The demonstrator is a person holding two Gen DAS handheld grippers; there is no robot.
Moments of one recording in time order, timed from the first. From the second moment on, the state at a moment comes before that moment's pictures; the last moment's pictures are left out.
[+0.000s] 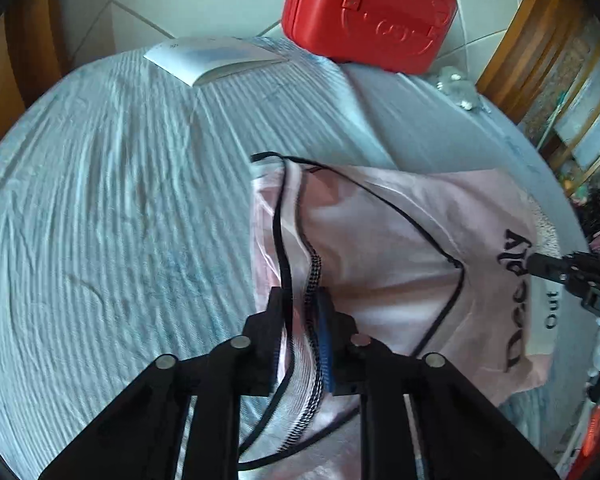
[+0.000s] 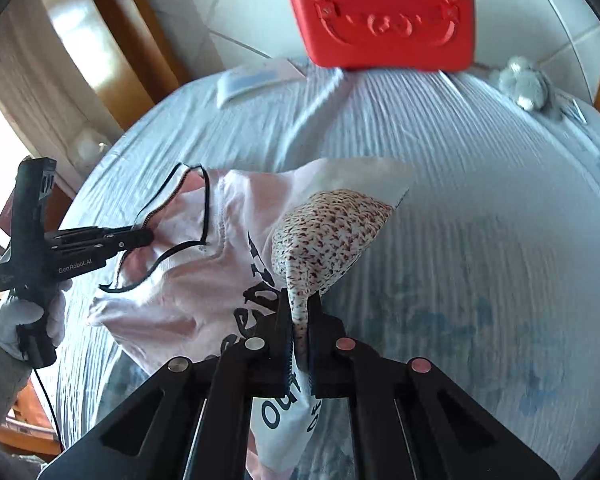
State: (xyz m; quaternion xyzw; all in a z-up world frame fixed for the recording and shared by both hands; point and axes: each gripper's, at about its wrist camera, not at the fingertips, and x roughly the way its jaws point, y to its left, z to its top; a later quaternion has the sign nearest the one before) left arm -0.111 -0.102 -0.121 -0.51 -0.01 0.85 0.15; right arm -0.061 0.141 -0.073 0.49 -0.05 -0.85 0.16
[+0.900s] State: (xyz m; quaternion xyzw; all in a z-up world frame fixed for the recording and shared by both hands) left arm -0.110 -0.079 -0.138 -0.53 0.02 0.83 0.19; right arm -0.072 0.179 -0.106 0.51 -0.11 -0.84 0.16
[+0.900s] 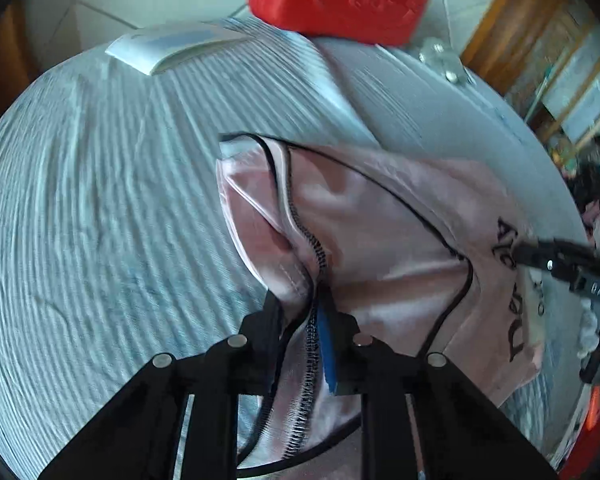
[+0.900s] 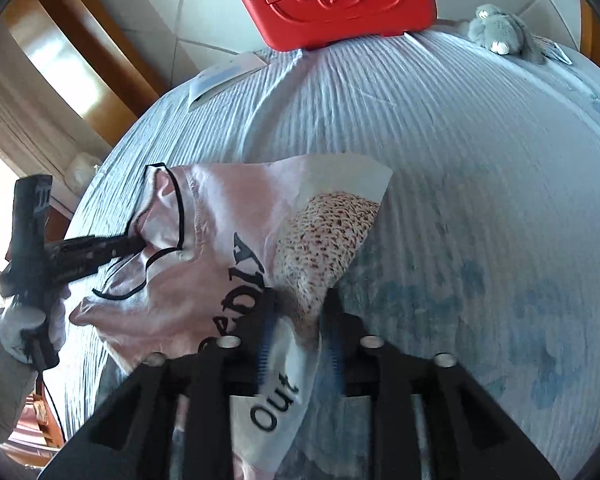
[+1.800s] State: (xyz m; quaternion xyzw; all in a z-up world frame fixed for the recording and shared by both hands) left arm -0.088 -0.007 -0.038 -0.44 -0.04 0.86 0.28; right arm -0.022 0.236 0.010 0.39 -0.07 -0.91 0.10
